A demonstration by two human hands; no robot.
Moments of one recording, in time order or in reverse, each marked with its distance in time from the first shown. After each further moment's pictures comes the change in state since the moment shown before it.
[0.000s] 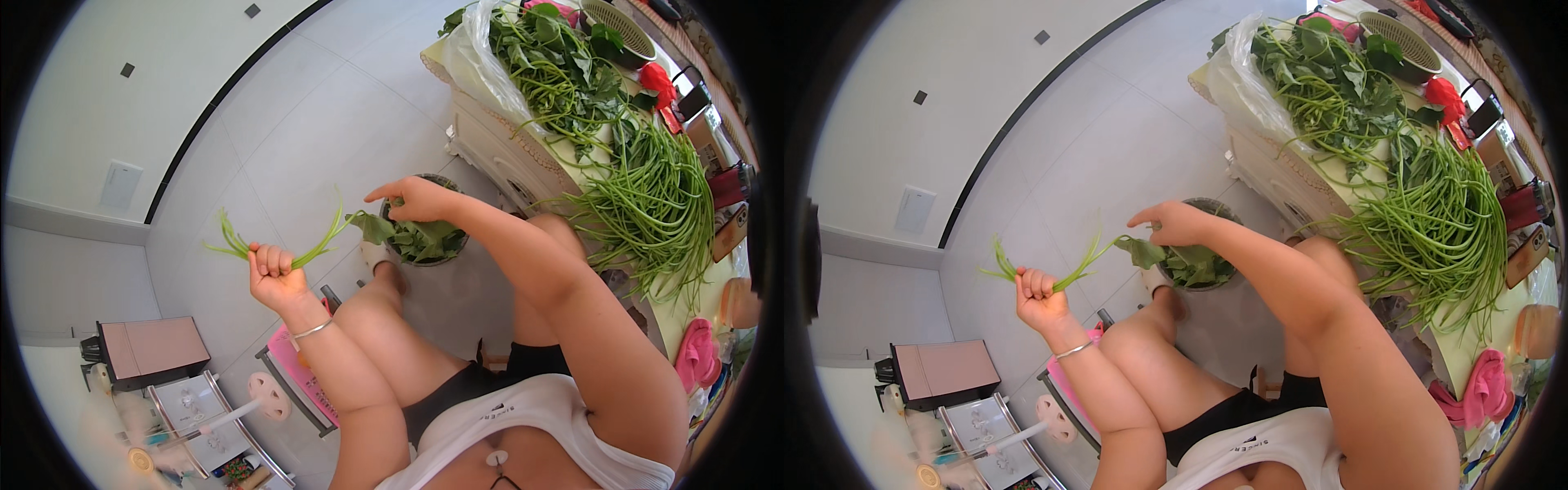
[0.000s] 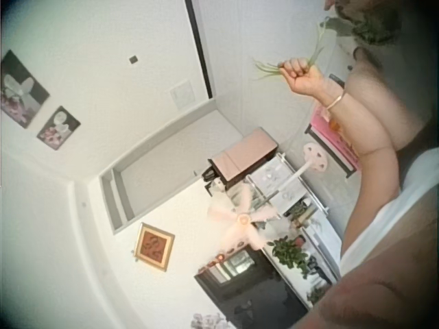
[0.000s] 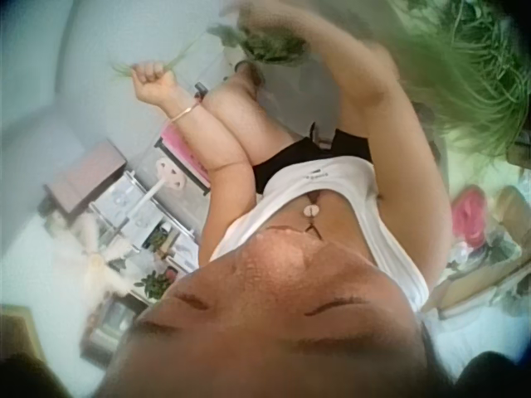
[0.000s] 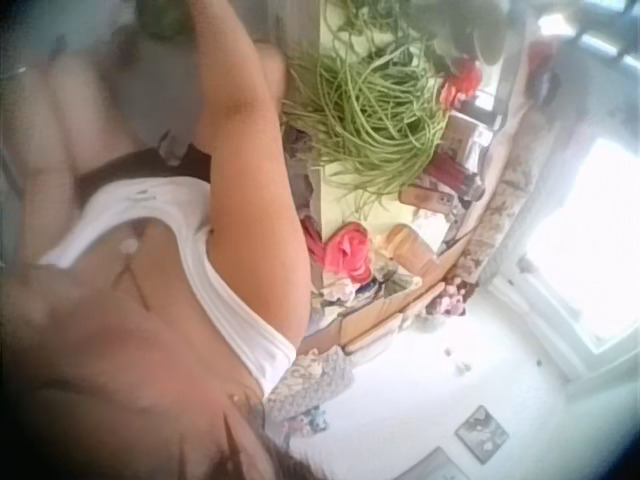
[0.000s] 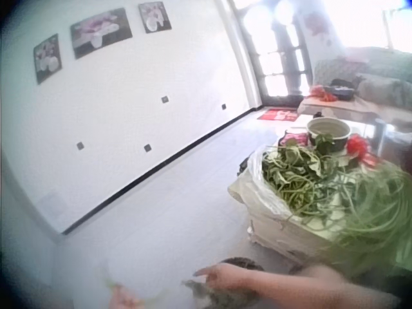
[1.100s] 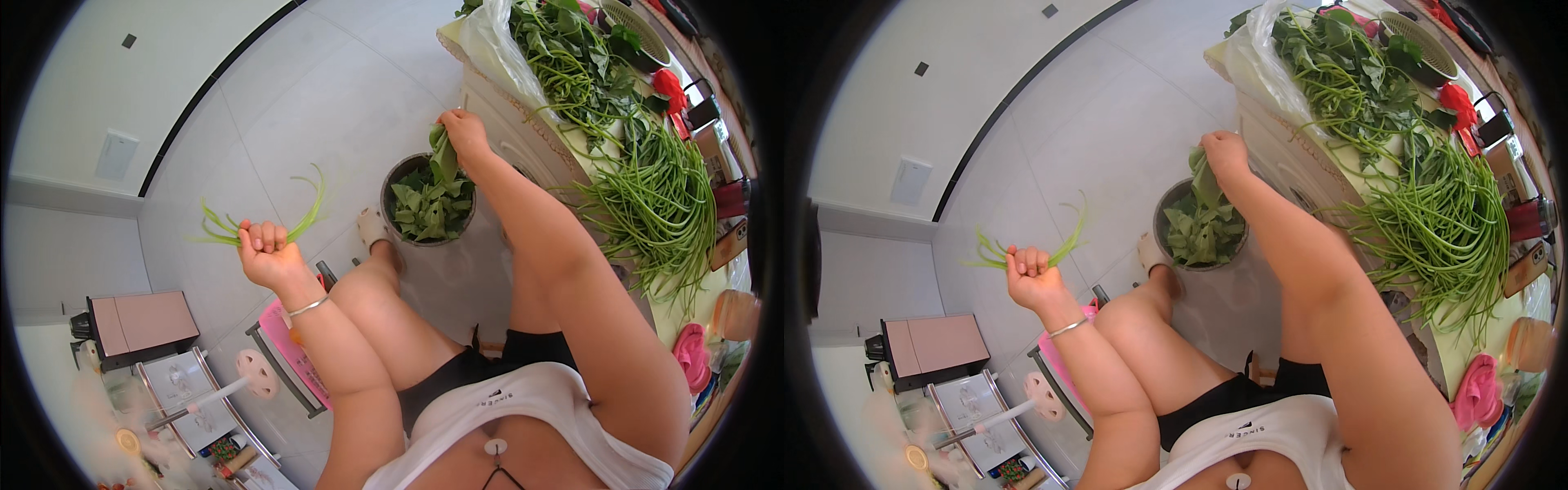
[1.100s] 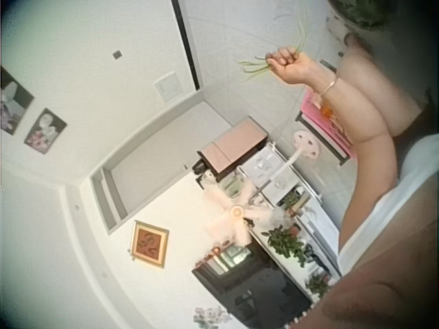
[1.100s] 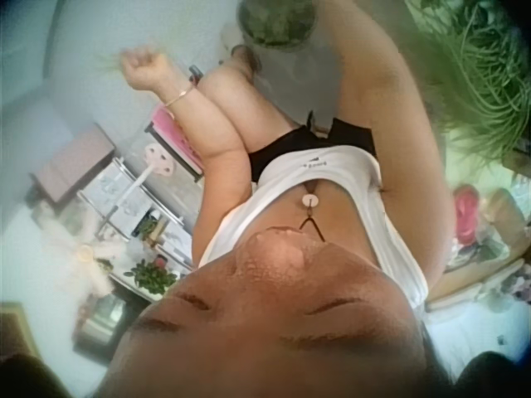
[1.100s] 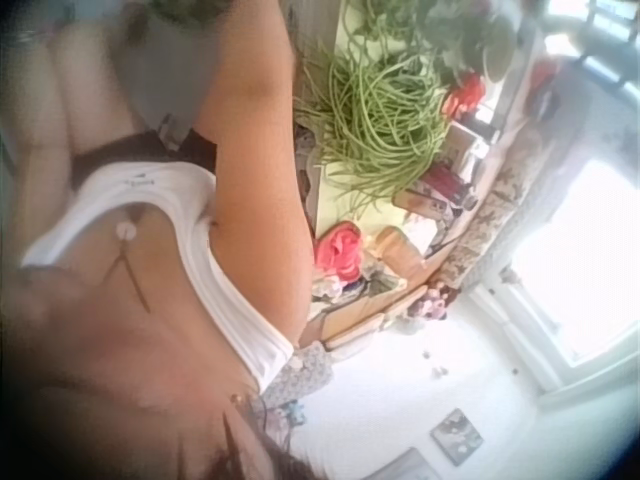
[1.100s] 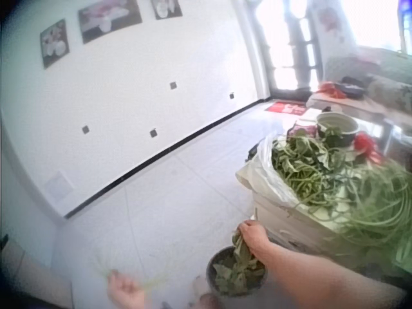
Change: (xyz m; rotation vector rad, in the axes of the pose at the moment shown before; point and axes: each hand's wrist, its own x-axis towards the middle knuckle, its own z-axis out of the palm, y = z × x) left_hand -0.008 -0.010 0.018 0.290 0.262 0.334; right_hand 0.018 0.042 -0.039 0.683 0.863 0.475
